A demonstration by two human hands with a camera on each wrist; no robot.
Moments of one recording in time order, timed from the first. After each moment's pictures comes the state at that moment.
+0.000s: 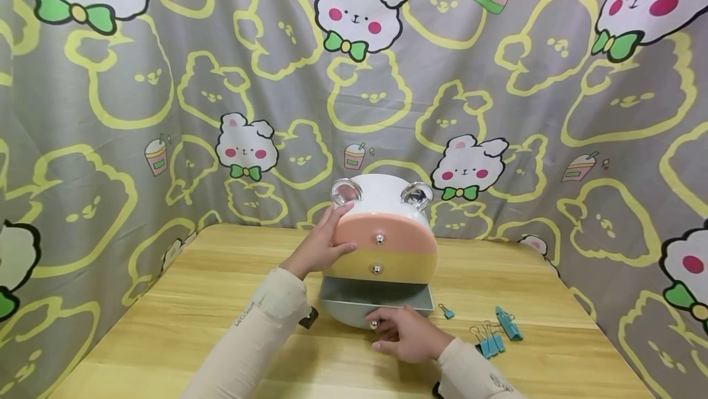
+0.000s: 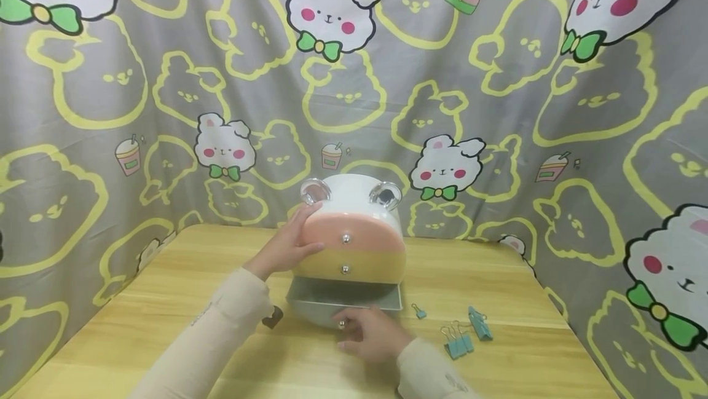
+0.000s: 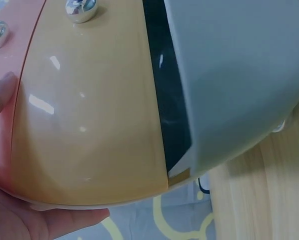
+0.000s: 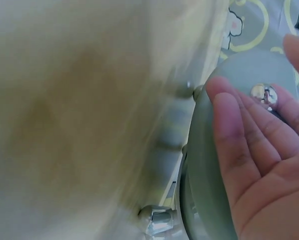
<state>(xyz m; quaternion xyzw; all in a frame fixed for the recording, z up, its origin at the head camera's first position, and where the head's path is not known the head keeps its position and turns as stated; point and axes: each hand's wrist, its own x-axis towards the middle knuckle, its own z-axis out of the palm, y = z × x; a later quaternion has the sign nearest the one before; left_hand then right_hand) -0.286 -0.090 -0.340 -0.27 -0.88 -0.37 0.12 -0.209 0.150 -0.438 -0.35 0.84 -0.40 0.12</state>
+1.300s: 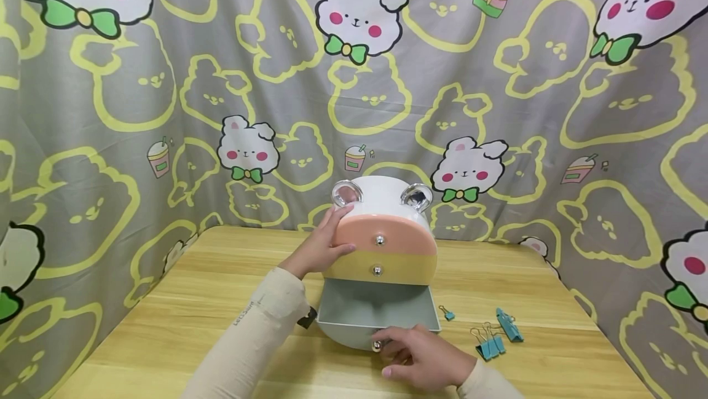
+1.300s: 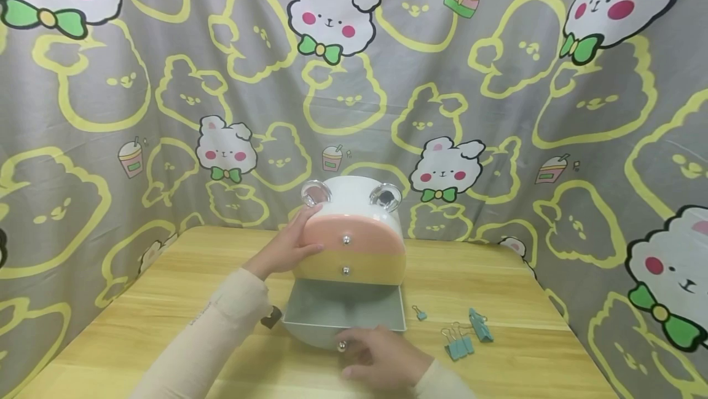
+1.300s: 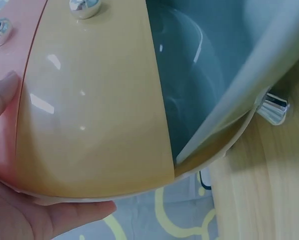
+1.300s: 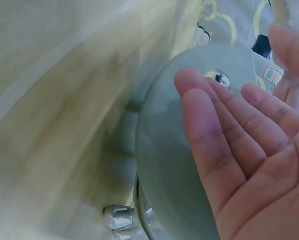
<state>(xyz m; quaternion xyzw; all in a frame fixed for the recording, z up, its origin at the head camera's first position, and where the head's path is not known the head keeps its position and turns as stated) -0.286 -0.091 -0.337 -0.26 -0.88 -0.38 0.08 -0.170 0.164 -0.415 -0.43 0.81 -0.38 0.12</state>
